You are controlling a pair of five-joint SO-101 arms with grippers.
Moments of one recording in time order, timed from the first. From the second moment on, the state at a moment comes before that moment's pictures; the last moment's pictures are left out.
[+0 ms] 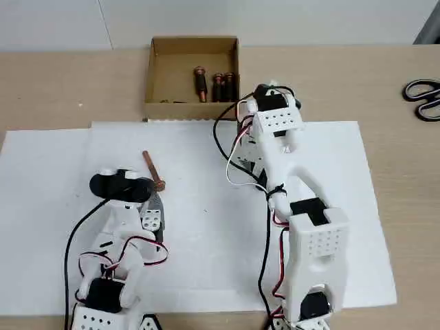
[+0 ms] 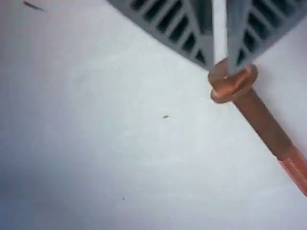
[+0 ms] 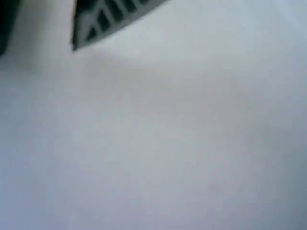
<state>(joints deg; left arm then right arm) 7.5 -103.2 96.6 49.6 9.5 -15.8 31.2 -20.7 87.7 -32.6</state>
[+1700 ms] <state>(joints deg) 7.5 -103.2 96.6 49.6 9.5 -22.0 31.6 -20.7 96.0 -28.6</state>
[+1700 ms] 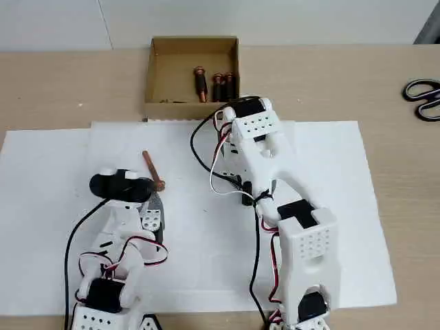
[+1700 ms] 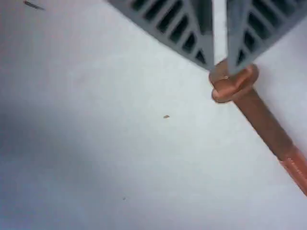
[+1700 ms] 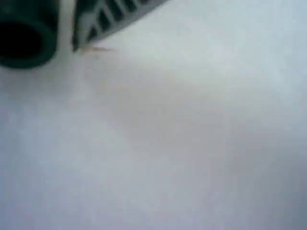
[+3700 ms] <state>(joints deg) 7.5 -103.2 96.6 49.6 9.5 -23.8 -1.1 -20.6 98.2 -14.5</state>
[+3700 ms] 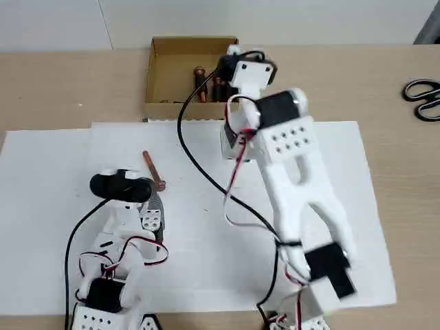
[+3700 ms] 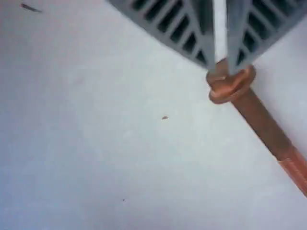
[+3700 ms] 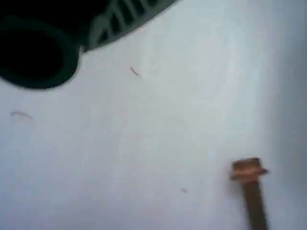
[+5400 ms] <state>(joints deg) 0.2 4.9 12.8 73.6 24.7 17.1 -84.8 43.2 90.5 -2.1</state>
